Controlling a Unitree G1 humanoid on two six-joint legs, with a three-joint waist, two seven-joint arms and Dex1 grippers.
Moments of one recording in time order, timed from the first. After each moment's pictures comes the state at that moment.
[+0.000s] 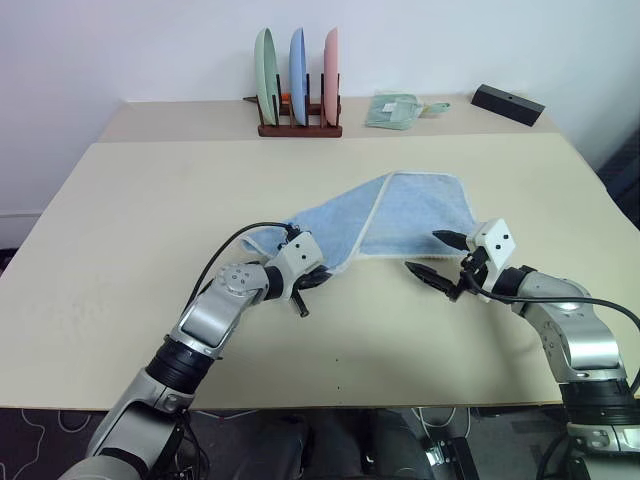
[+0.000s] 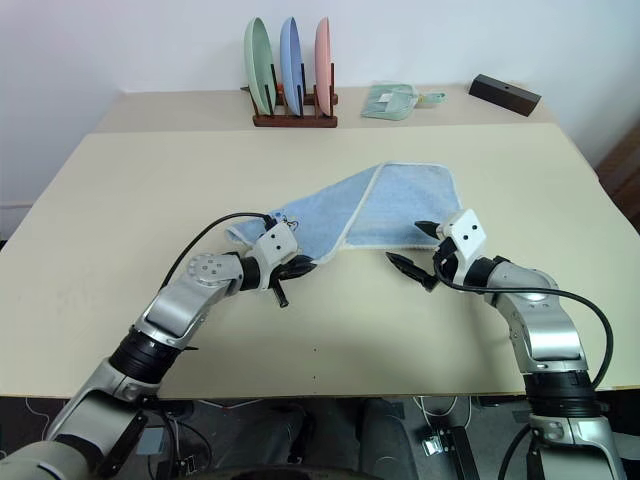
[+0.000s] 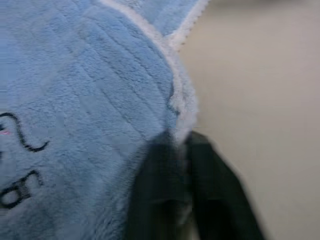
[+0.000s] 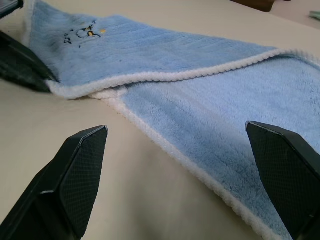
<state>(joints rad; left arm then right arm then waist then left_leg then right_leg) -0.48 0.41 -0.36 -0.03 -0.08 0.52 -0.72 -0.24 -0.62 -0.11 -0.01 0.33 0.28 0.83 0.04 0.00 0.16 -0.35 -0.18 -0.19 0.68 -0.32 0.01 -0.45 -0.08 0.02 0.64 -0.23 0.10</state>
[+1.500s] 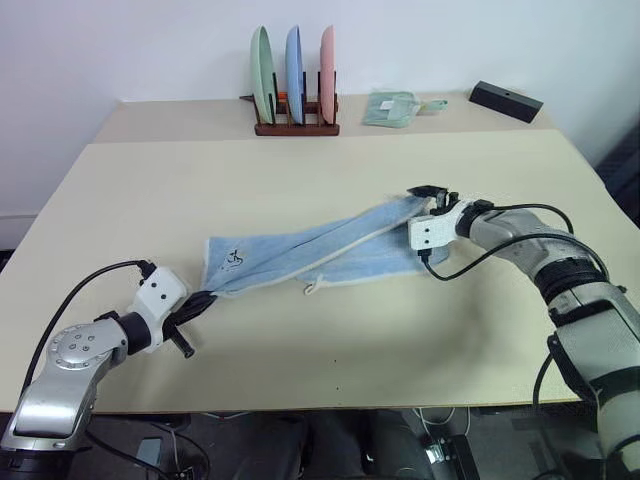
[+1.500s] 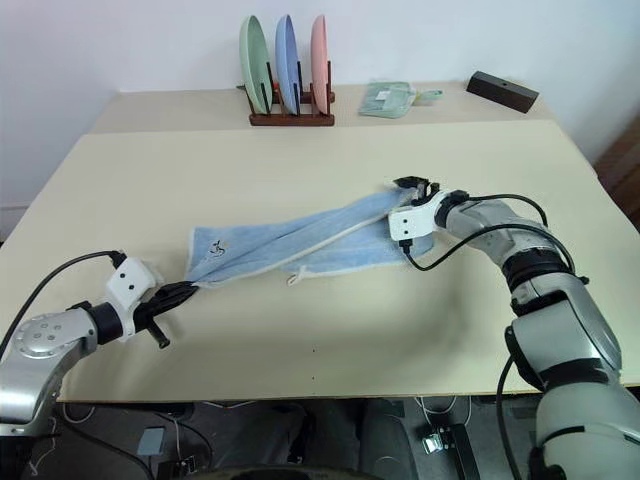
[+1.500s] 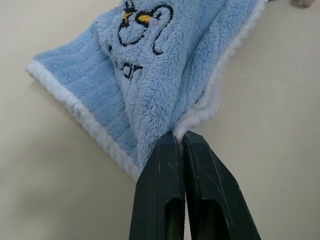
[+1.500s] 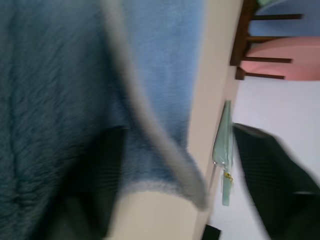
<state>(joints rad) 0.11 0.73 0.18 -0.28 -0.25 0.34 -0.78 -1.00 -0.71 0.52 1.07 -0.80 -0.65 0.14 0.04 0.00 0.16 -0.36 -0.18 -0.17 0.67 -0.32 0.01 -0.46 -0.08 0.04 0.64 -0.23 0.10</state>
